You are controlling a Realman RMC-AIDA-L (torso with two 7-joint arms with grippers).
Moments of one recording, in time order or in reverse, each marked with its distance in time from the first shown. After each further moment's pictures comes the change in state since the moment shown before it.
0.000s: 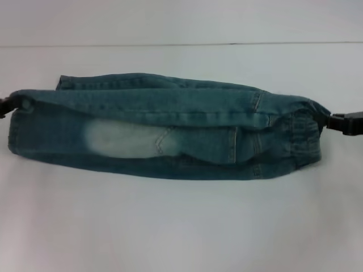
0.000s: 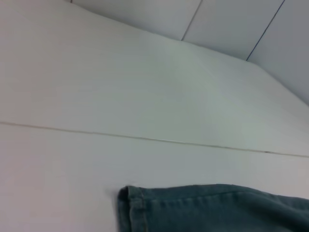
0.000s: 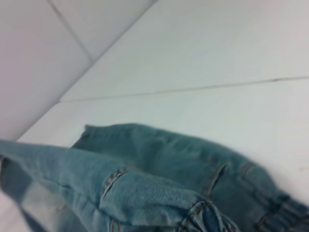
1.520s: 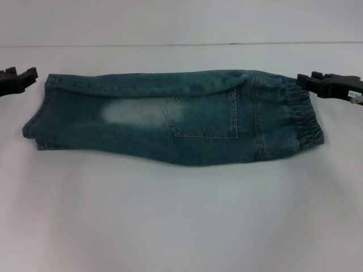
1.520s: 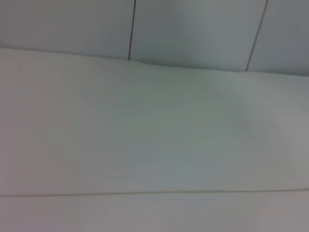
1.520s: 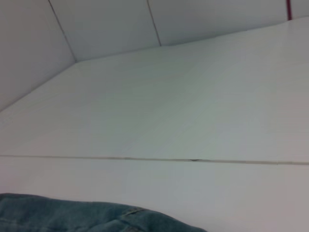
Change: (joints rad) left arm -0.041 -0.082 0.184 -0.120 -0.230 -0.529 0.222; right arm 0.064 0.129 -0.024 -0.004 0.202 0.431 -0.194
